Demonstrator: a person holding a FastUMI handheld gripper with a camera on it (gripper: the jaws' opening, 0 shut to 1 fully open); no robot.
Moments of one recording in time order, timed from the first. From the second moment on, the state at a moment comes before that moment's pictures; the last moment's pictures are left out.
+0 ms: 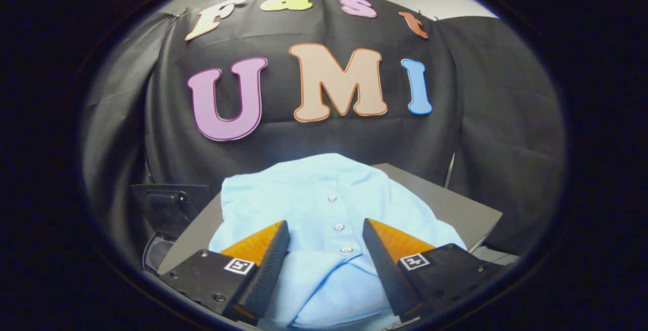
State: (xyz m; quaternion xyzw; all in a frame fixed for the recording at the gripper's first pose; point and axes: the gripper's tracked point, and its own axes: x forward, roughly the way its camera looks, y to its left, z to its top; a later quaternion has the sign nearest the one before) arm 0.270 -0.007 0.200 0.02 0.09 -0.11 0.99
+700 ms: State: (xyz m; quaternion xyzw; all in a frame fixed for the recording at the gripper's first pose) arm 0.271 0.125 0.200 0.05 0.06 -0.01 1.00
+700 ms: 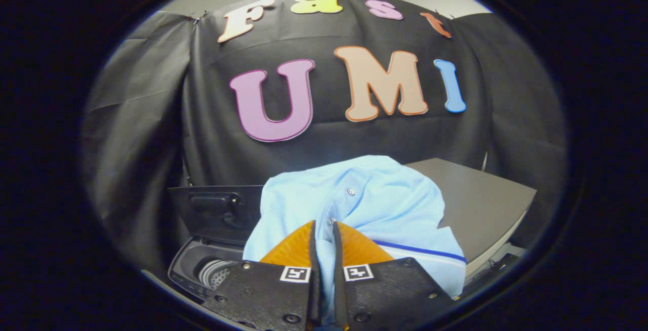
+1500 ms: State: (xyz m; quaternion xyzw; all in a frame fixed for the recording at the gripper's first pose) arm 0.314 0.368 0.144 0.05 0.10 0.19 0.98
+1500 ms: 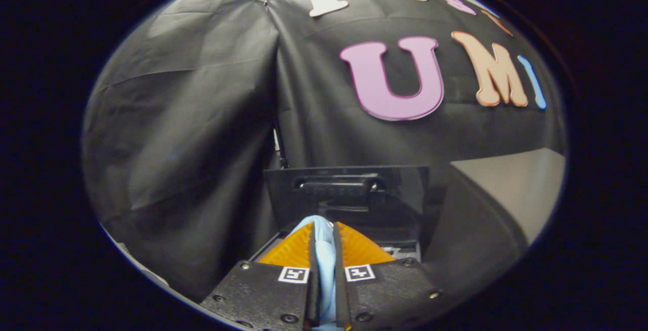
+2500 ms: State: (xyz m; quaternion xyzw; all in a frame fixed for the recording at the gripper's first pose) arm 0.423 0.365 0.198 0.05 0.03 0.13 0.99
